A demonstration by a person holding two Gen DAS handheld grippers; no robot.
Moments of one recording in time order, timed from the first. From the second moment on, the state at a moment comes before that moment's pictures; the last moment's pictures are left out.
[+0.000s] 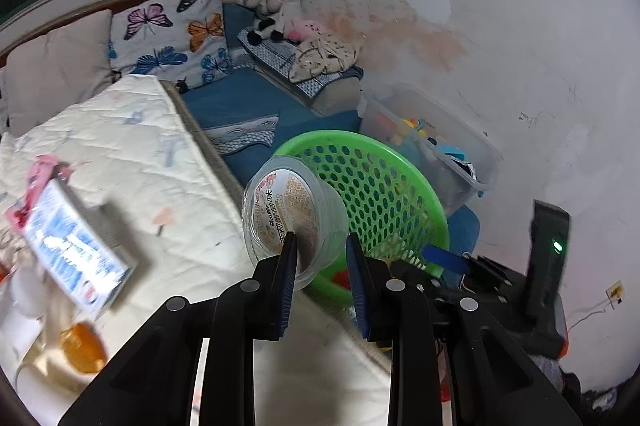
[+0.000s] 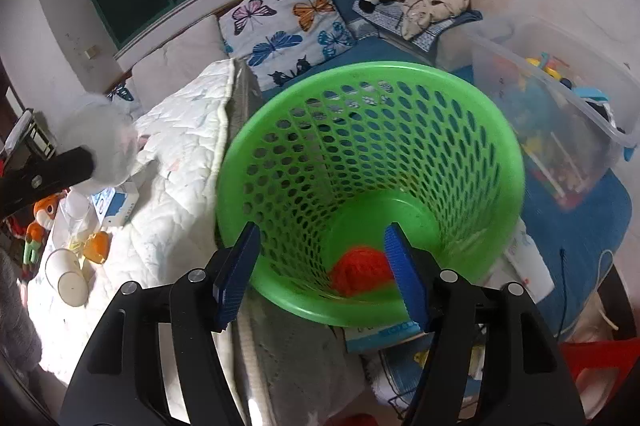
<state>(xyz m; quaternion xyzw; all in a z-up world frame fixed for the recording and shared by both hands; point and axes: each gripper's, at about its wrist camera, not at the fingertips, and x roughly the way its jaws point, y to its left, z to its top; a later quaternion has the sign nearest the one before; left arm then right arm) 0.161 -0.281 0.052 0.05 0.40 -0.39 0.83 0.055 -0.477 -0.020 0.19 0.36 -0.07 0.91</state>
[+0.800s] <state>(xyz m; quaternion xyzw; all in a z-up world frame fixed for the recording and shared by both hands) 0.156 -0.312 0.025 0.06 0.41 -0.39 0.83 0.017 -0.473 0.002 0.22 0.32 -0.05 0.92</state>
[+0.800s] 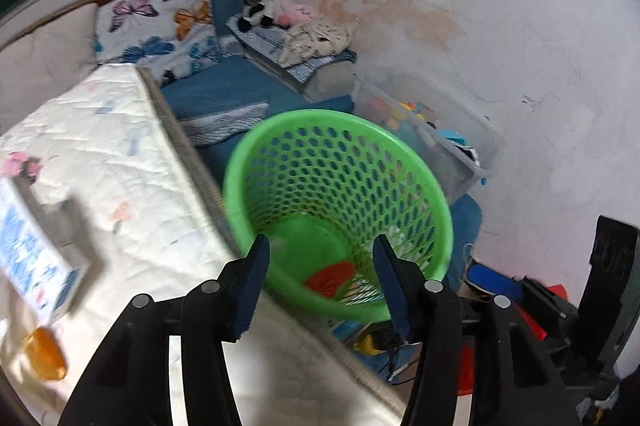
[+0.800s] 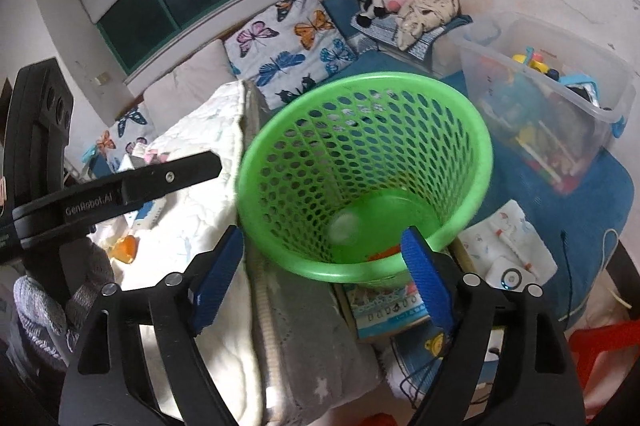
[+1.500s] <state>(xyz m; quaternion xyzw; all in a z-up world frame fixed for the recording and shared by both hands) 0.119 -0.103 0.033 -0.04 0.42 -0.11 0.90 0.047 -0.389 0.015 0.18 0.33 0.05 0.93</state>
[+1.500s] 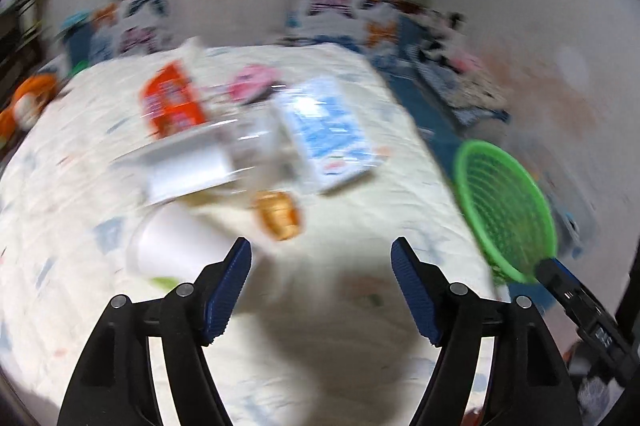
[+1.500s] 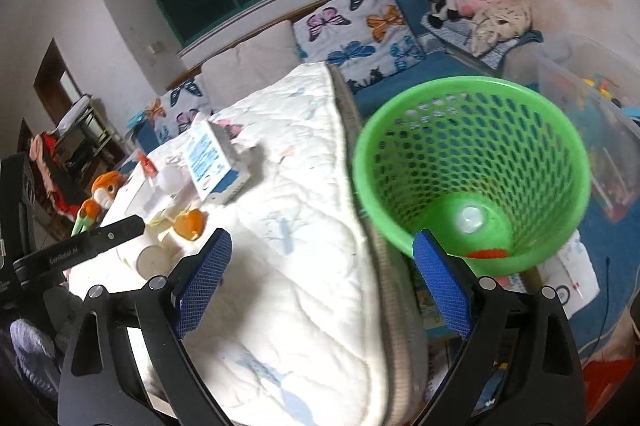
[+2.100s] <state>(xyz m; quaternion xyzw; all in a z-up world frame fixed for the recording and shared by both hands) 0.154 -0.013 -0.011 -0.24 0.47 0.05 0.85 0.061 -0.353 0.001 0.17 0.35 0.09 0.92</state>
